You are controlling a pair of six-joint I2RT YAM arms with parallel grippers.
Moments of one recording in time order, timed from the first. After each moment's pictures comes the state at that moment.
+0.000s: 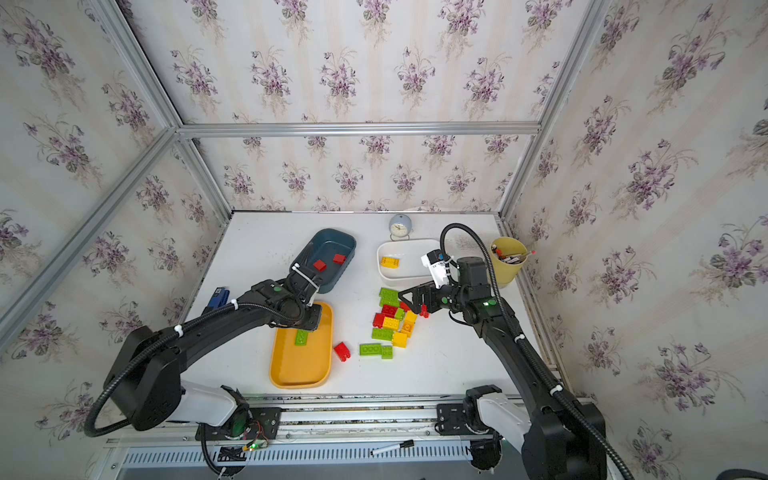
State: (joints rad) left arm -0.59 1.46 0.96 -0.80 -0.08 -0.43; right arm 0.16 1.06 0.76 -0.42 -0.70 0.10
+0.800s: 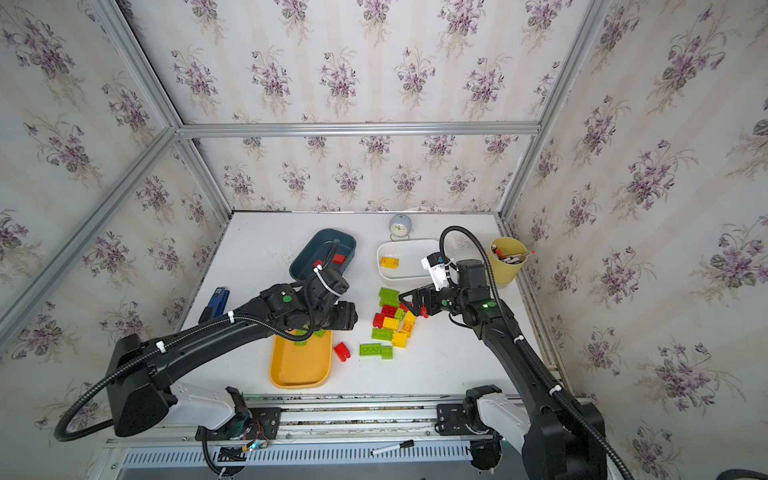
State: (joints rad) left arm -0.90 1.43 1.17 -0.82 -0.07 -0.82; right arm 0.16 1.05 0.74 -0.42 -0.69 0.09
